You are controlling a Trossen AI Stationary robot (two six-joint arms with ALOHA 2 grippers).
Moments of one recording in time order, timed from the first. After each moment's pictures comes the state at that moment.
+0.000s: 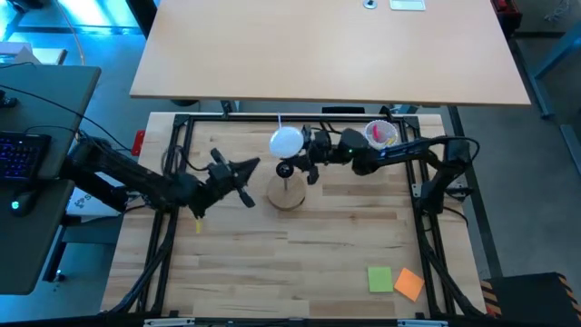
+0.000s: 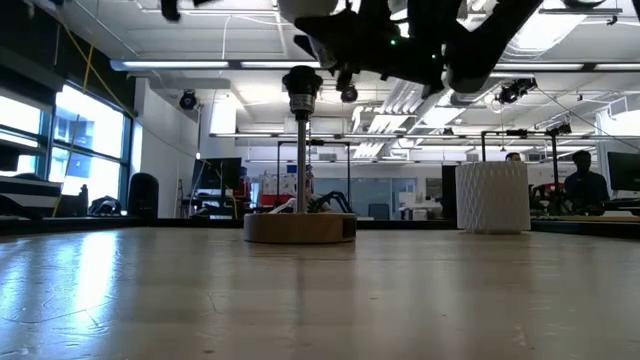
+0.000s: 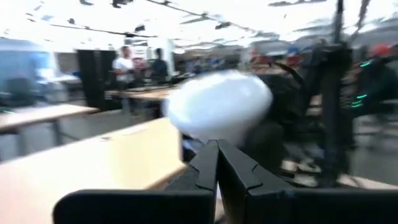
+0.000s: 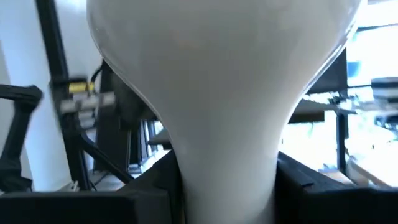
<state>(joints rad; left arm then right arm) -0.35 1.14 0.65 0.77 -0.99 0.27 -0.25 1.76 0.91 1.13 -0.36 0.18</state>
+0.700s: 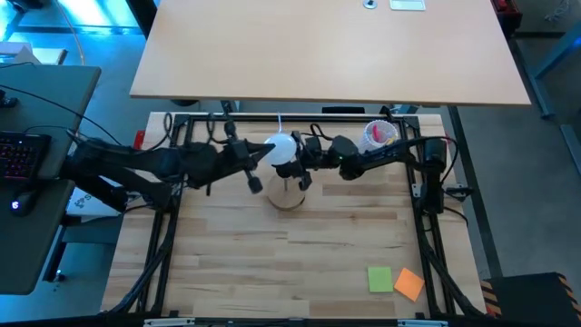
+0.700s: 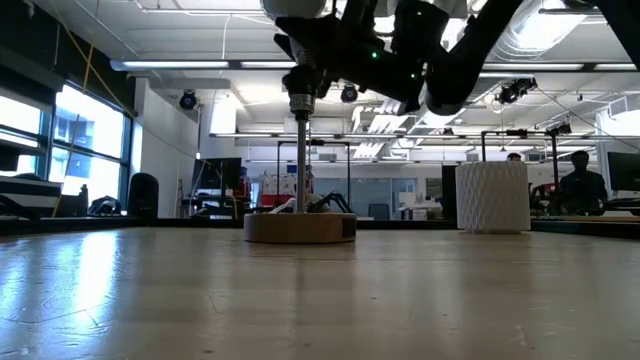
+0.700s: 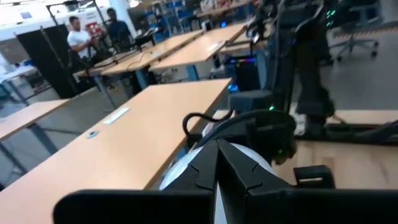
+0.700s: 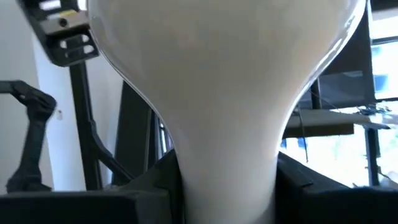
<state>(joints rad) -0.16 1.22 1.20 -0.12 -0.68 0.18 -0.23 1.94 0.98 1.32 -0.40 0.24</state>
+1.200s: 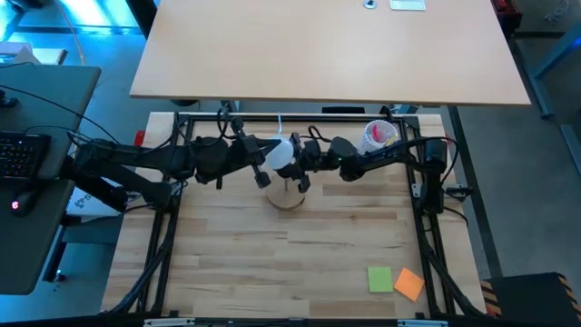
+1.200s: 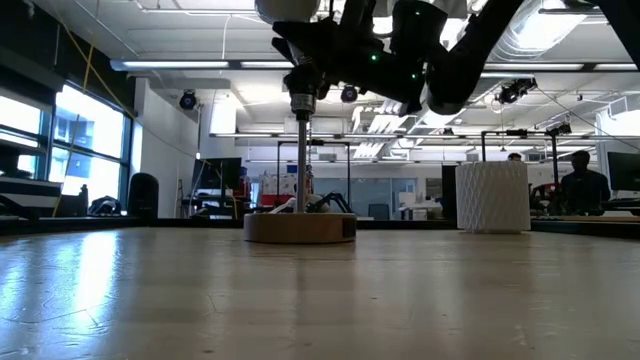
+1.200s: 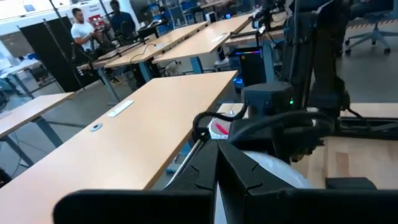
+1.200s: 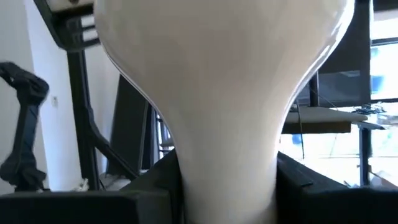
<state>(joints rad) -0.10 1.26 1.20 -0.10 -0.62 0.19 -0.20 1.94 0.98 1.28 -0.39 0.17</state>
